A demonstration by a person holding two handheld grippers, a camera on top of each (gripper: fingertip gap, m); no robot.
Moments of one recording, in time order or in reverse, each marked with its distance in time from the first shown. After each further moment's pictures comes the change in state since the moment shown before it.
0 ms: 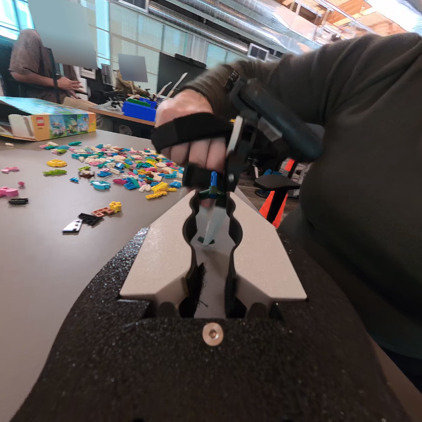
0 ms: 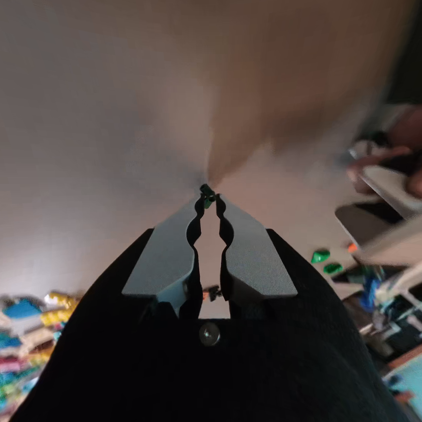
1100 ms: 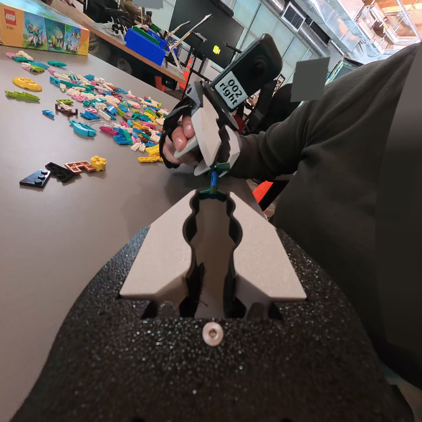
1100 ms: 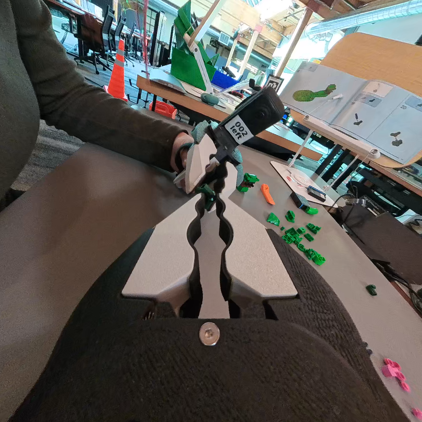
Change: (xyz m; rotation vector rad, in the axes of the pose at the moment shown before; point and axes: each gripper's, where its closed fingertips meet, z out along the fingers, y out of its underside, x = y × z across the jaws) left arm -0.009 0.030 0.028 -0.157 -0.055 -0.240; right arm 0.038 0.023 -0.084 0.868 0.911 0.876
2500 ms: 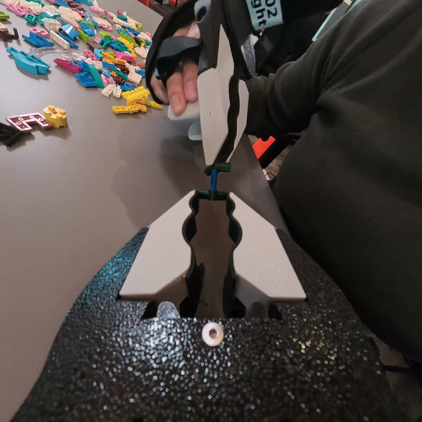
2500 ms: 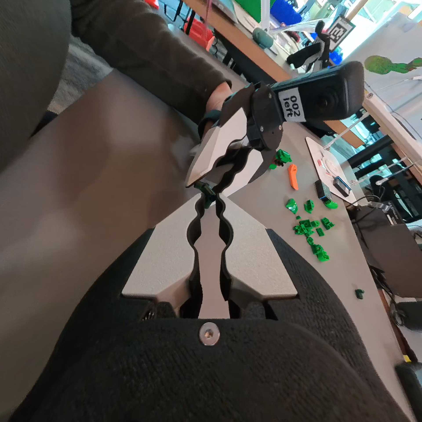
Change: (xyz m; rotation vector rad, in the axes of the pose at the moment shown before) left arm 0.005 0.038 0.016 -0.260 0.008 -0.012; right arm -0.030 0.020 -0.004 -0.246 -0.160 -0.195
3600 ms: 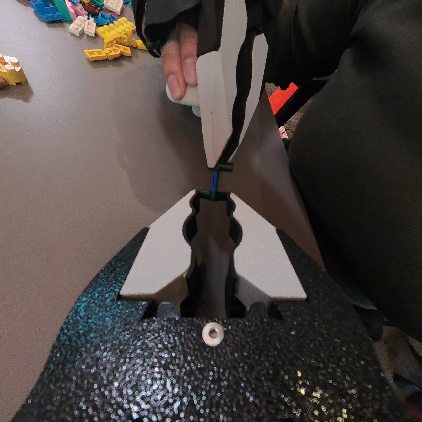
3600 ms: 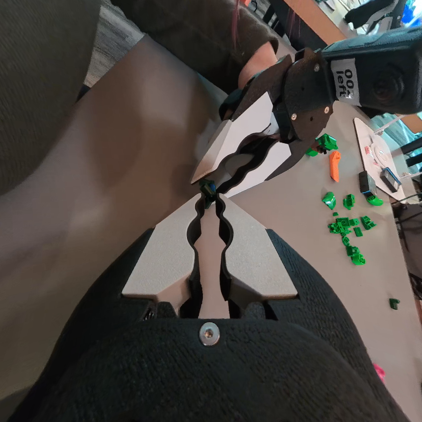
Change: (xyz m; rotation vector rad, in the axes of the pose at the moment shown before) left arm 0.000 0.032 0.013 -0.216 -0.057 0.039; right arm -0.031 0.014 0.009 -0.117 -0.137 -0.007
